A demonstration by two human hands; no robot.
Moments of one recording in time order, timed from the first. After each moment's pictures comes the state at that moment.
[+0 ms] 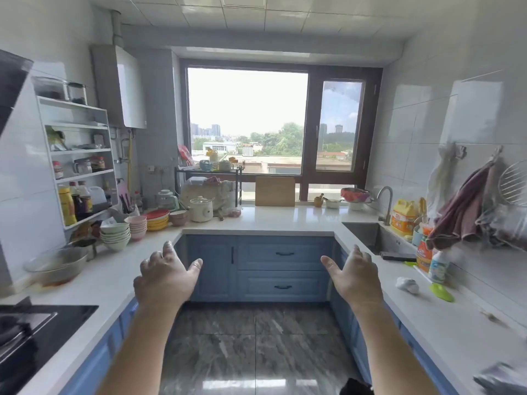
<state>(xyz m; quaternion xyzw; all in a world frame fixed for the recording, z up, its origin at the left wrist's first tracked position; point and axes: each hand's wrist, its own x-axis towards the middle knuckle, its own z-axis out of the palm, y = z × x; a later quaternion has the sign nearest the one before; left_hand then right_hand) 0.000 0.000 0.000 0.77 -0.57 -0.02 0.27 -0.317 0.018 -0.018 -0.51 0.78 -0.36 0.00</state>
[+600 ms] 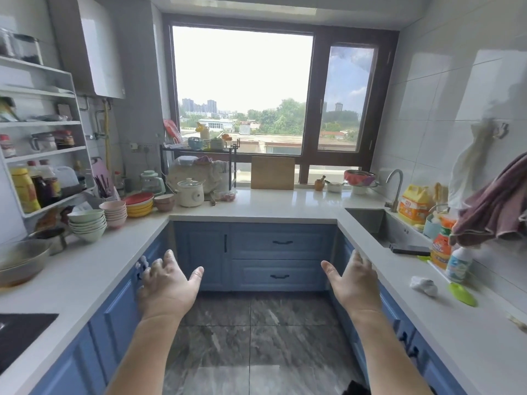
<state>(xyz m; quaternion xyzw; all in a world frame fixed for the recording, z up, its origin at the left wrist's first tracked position) -0.036 -0.161 -0.068 0.77 -0.58 -0.05 0.26 -0.349 -0.134 -0.075 -0.49 0.80 -0.34 0.01</state>
